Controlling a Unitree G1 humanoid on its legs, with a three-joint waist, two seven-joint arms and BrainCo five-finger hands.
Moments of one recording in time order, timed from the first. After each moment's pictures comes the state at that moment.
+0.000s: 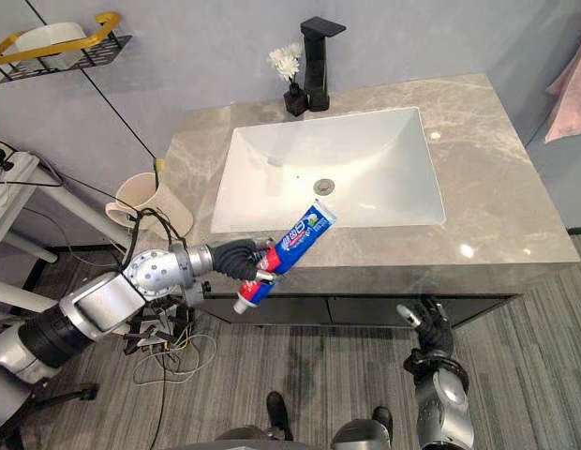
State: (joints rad) left arm -0.52 0.78 -0.73 -0.21 -0.18 -0.01 -0.34; right arm 0.15 -0.07 -0.42 0.09 0.50 0.00 -0.07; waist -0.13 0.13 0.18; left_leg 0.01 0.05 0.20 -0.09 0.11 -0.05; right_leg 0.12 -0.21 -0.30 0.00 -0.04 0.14
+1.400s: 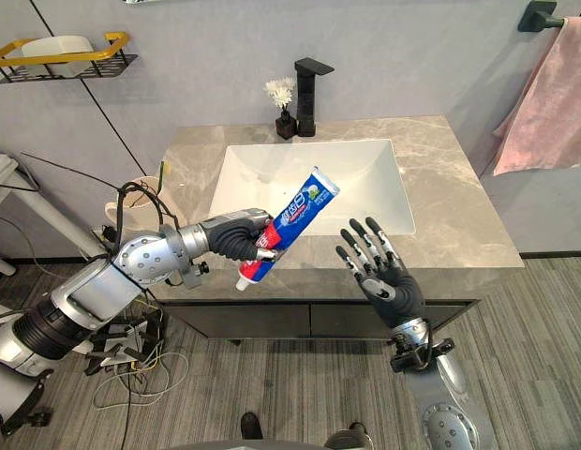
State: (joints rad) left arm -0.62 0.78 -0.62 -0.20 0.06 -0.06 -0.35; right arm 0.27 -0.38 0.09 -0.40 1.07 0.01 0.29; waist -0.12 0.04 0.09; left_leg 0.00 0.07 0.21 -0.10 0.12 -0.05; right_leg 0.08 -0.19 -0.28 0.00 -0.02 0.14
